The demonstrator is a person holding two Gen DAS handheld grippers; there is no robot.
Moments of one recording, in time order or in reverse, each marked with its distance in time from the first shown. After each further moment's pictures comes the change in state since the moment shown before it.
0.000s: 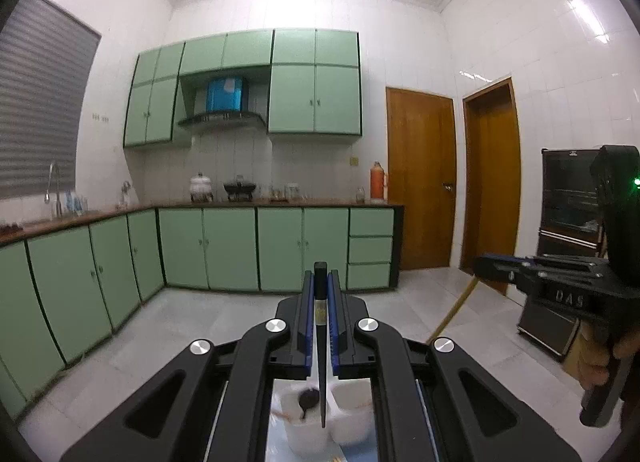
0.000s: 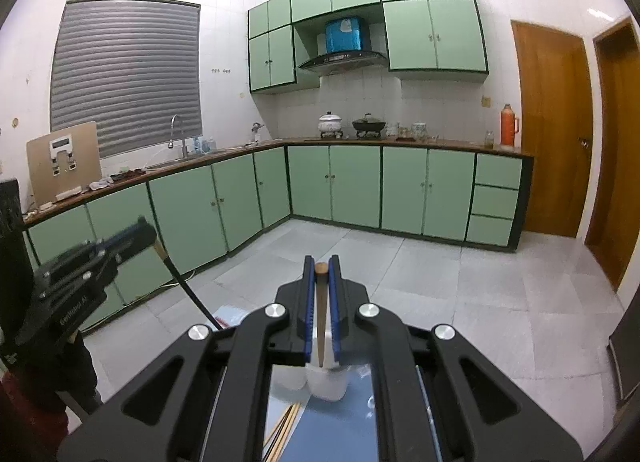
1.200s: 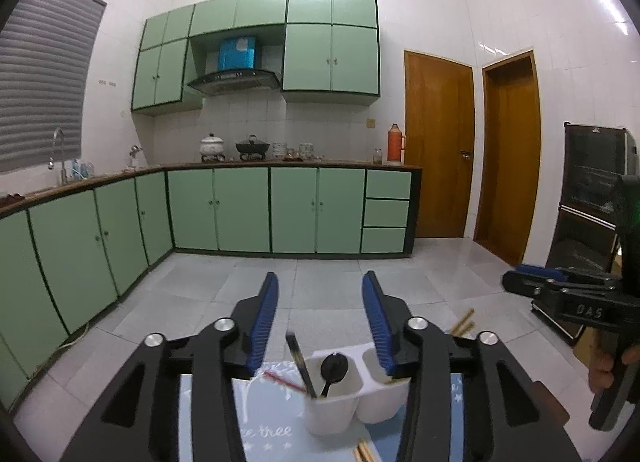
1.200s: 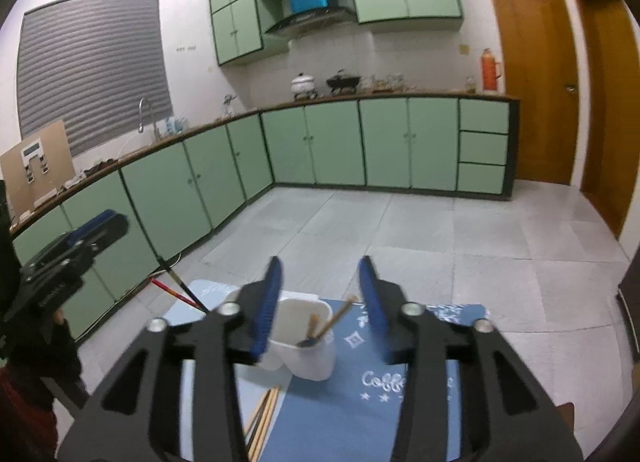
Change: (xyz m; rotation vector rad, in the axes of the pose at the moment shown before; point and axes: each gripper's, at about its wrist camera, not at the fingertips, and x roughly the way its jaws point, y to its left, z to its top) left arm 0.047 0.031 -0.062 -0.035 0.146 0.040; right arm 0.054 -0.030 -0.076 0.139 0.101 -0.057
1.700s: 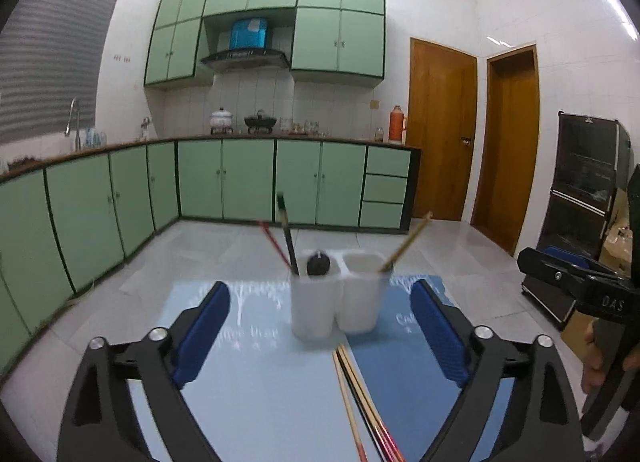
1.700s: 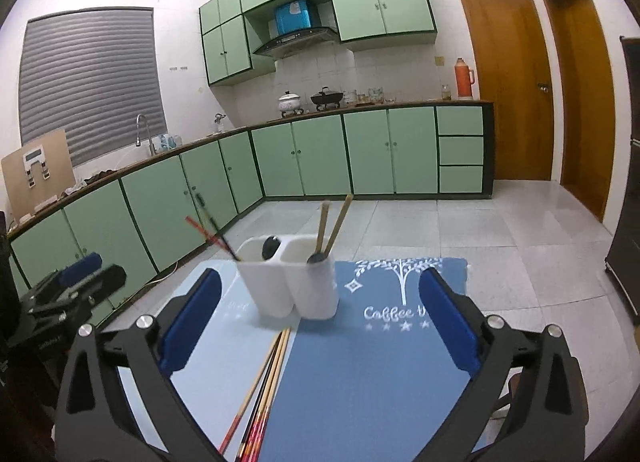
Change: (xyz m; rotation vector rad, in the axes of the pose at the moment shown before) left arm -0.084 -0.018 -0.092 -0.063 0.086 0.004; right arm -0.085 0.020 -0.113 0.022 -0.072 -0.026
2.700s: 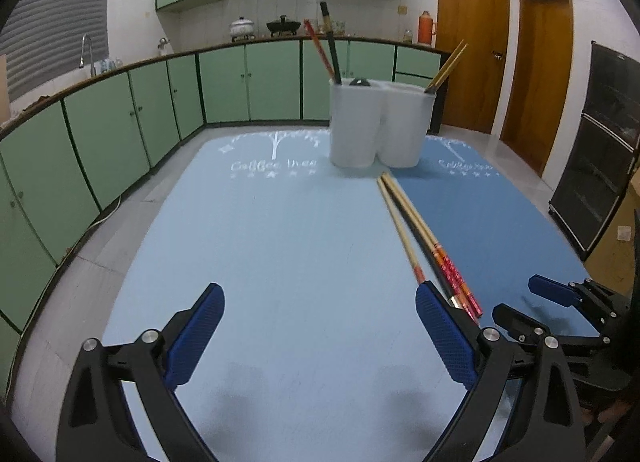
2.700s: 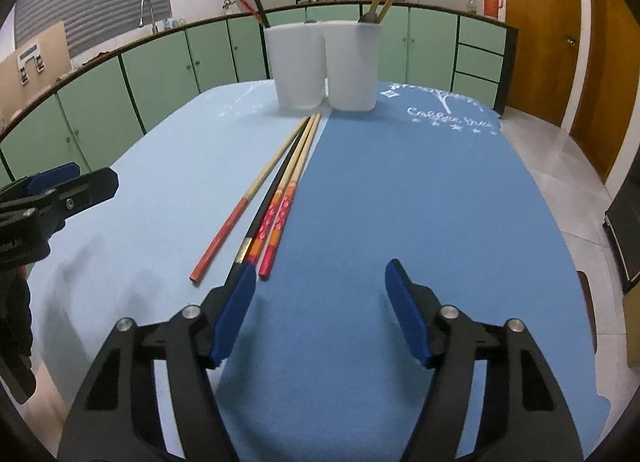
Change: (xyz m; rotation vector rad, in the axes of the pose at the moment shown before) left arm -0.008 0.024 -0.130 0.010 0.348 0.109; right arm 0.031 0.054 -0.177 -0.102 0.408 -0.024
